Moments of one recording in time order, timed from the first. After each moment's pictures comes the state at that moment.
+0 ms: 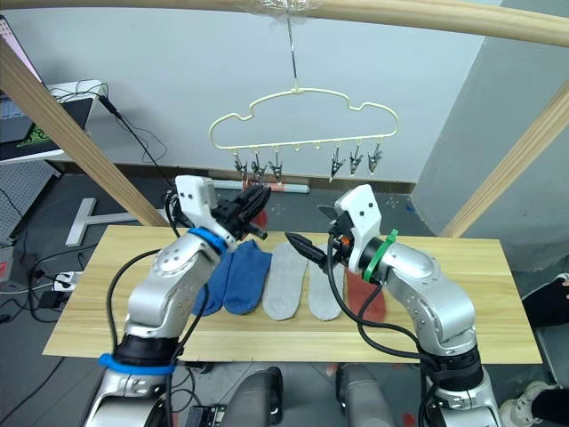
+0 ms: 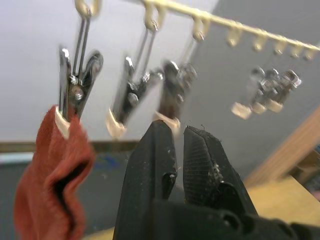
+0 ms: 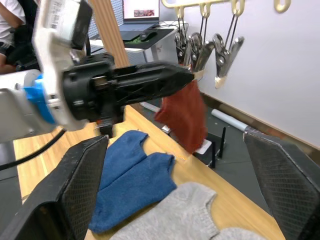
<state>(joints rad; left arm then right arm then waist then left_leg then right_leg) -0.48 0.28 -0.01 -0.03 -0.32 0.26 -0.30 -0.43 -0.24 0.08 -0.52 0.40 0.82 0.51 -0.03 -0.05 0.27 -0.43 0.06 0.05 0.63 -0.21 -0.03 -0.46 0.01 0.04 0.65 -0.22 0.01</state>
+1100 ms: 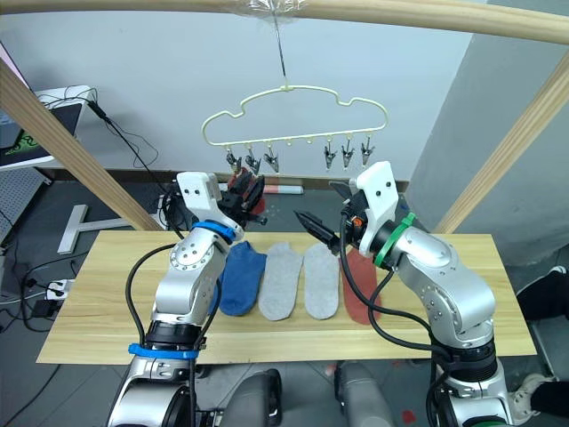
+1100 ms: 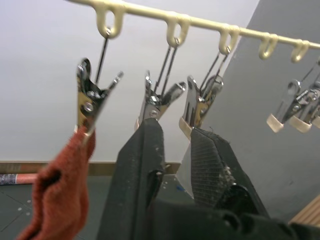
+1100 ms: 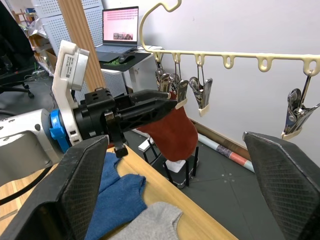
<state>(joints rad) -0.52 0.19 0.05 0.10 -0.18 0.14 -0.23 -0.49 -0.30 0.03 -0.52 0.45 0.82 0.45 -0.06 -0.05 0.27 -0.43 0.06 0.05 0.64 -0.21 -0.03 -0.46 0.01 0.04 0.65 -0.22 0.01</state>
